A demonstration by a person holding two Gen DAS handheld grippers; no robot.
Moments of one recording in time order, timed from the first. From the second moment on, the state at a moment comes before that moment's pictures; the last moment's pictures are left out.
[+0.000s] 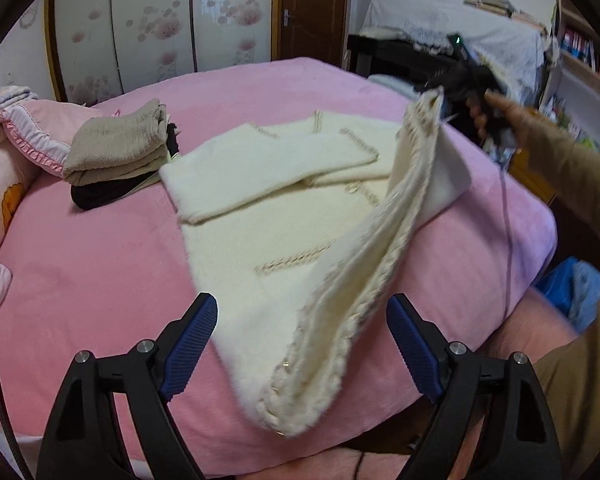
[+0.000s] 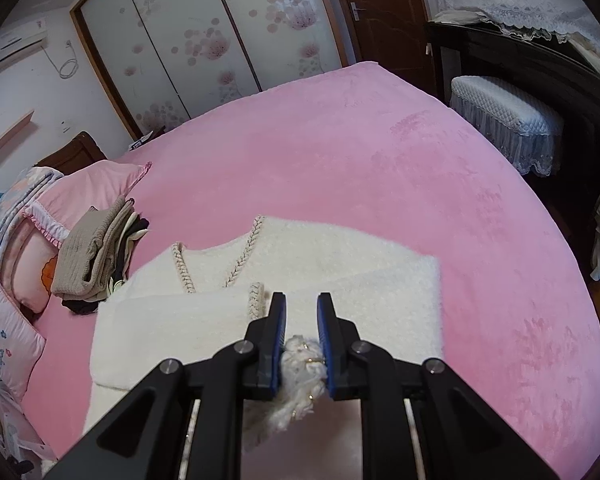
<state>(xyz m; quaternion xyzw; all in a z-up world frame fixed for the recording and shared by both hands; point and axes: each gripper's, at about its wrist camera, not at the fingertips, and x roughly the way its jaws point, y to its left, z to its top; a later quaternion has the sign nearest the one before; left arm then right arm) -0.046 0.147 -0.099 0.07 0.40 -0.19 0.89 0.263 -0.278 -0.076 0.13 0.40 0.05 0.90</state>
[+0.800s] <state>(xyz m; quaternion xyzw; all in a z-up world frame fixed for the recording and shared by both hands) 0.216 0.131 -0.093 0.15 0.42 -0.04 0.90 0.298 -0.298 -0.069 0.15 0.40 0.00 0.90</state>
